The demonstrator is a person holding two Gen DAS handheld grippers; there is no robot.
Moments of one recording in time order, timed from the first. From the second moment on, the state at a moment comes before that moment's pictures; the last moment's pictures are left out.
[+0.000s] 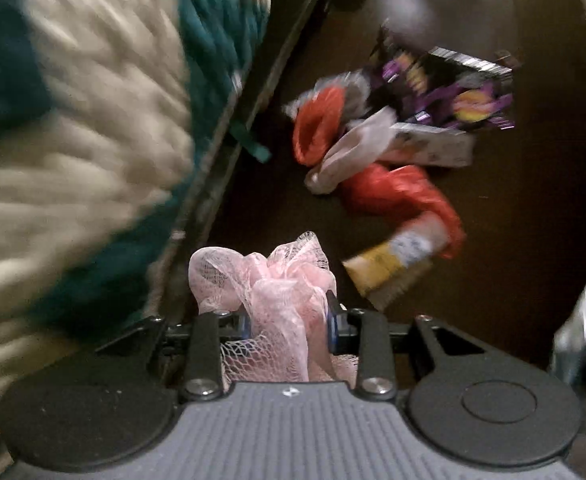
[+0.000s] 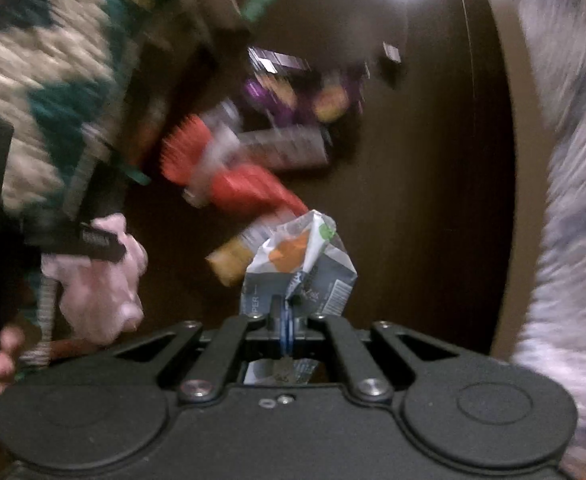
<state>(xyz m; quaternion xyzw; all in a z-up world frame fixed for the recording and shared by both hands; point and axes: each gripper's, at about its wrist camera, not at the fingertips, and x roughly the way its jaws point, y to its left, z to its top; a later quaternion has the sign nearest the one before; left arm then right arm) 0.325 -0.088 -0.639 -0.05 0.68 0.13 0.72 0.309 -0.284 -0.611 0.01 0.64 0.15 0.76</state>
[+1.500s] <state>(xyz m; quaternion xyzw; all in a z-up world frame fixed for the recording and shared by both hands) 0.242 0.228 -0.141 -0.13 0.50 0.21 0.83 0.303 0.098 -0.133 -0.14 0.47 0.42 0.76</state>
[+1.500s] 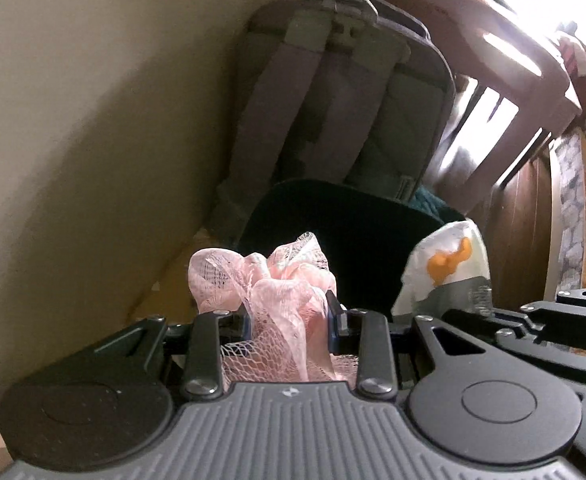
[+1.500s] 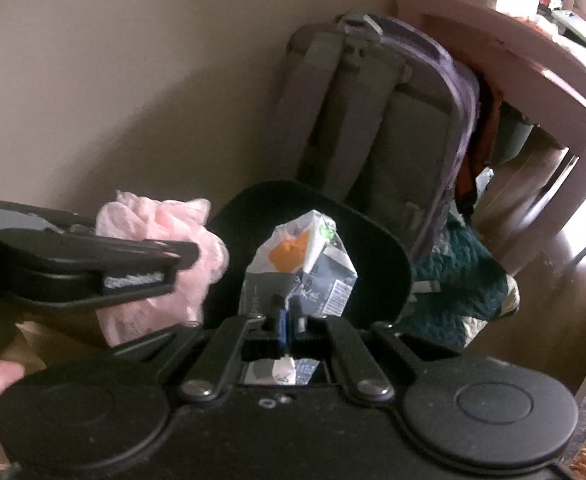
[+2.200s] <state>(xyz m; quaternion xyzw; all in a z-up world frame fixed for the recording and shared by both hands) 0.256 0.224 -0.203 -0.14 0.55 0.17 0.80 0.316 0.101 -0.202 -0.16 0.53 0.37 0.74</state>
